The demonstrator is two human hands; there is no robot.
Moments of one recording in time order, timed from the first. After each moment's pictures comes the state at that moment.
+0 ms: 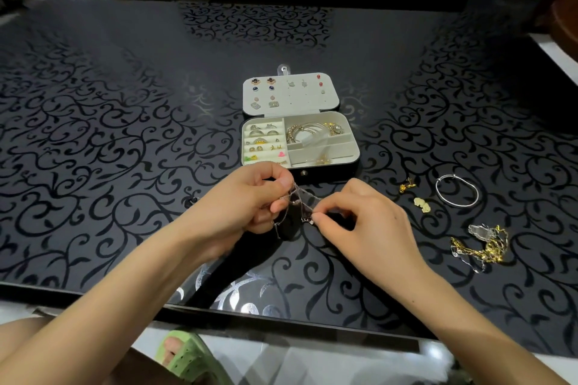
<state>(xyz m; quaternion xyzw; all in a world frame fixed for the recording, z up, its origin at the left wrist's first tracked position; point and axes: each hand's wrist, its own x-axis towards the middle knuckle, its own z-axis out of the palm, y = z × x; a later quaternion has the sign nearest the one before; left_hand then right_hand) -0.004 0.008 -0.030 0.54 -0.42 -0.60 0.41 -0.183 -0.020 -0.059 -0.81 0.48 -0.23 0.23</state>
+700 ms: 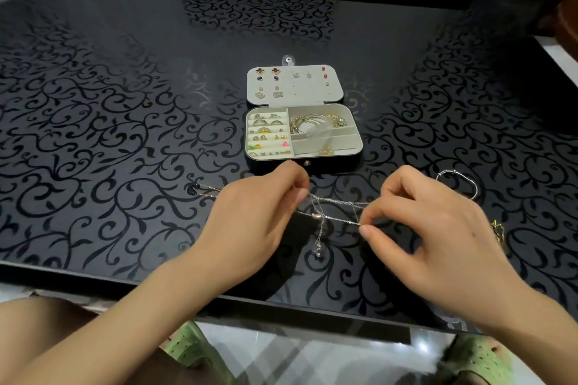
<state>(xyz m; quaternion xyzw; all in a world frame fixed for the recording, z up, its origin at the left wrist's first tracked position) -0.015 0.039 -0.036 0.61 -0.73 -0.09 0.31 -0.226 -0.006 -0.015 -0.89 0.38 -0.22 0.10</state>
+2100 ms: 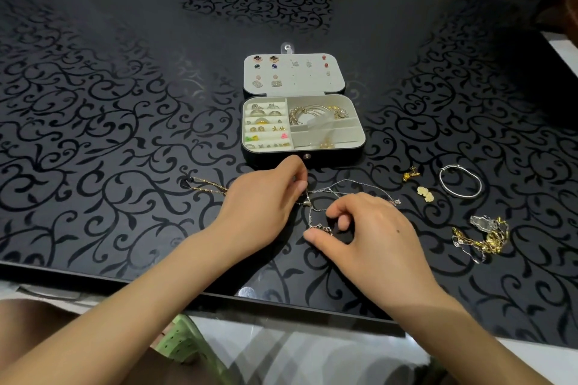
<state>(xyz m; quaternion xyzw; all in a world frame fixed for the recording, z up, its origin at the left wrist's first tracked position) -0.019 0.011 -0.064 0.67 -0.69 -0.16 0.23 -0.182 0.004 -0.057 -0.82 0.51 -0.16 0.20</state>
